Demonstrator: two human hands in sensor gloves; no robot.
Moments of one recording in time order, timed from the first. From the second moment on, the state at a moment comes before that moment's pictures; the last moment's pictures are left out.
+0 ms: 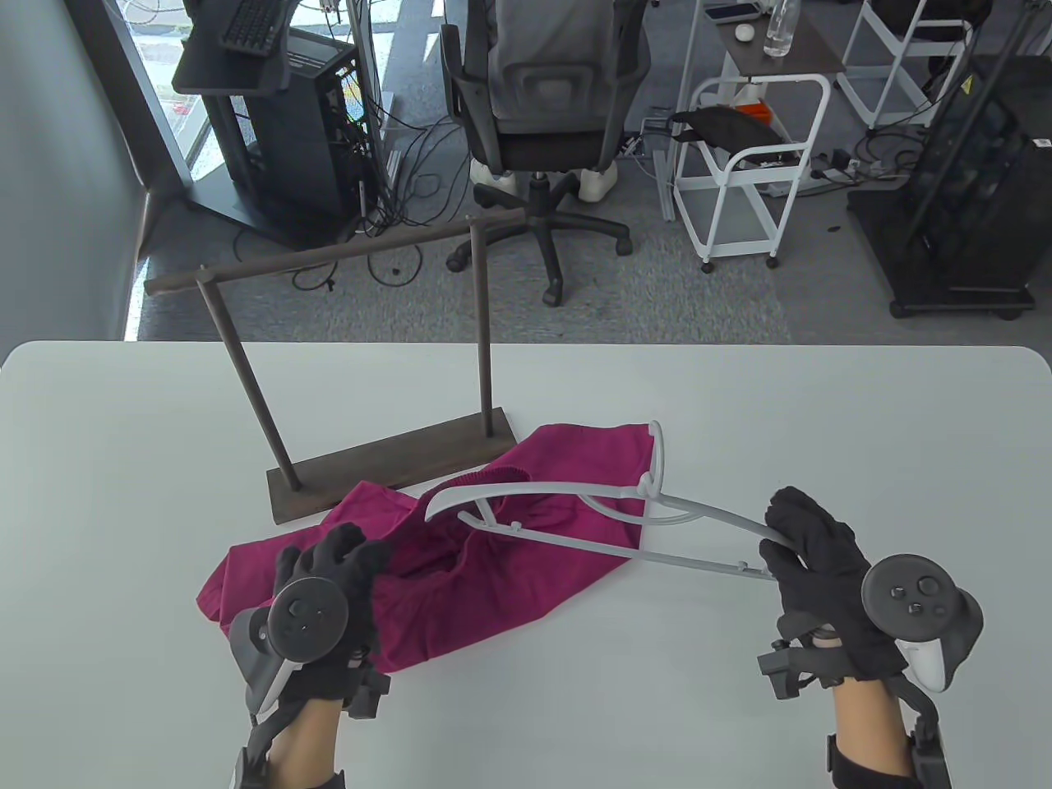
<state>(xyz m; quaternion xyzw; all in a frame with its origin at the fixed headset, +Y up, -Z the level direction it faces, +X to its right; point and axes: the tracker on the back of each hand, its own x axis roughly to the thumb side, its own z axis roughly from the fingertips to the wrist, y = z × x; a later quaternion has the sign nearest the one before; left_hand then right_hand) -0.247 -0.689 -0.283 0.13 -0.01 0.23 0.96 0.274 -0.648 -0.287 0.03 -0.18 0.90 0.39</state>
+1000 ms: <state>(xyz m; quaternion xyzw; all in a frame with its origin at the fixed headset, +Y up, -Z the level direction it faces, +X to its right) -0.254 -0.690 -0.285 0.16 -0.09 0.29 0.94 0.124 -0.682 -0.392 0.17 0.00 0.91 0.38</state>
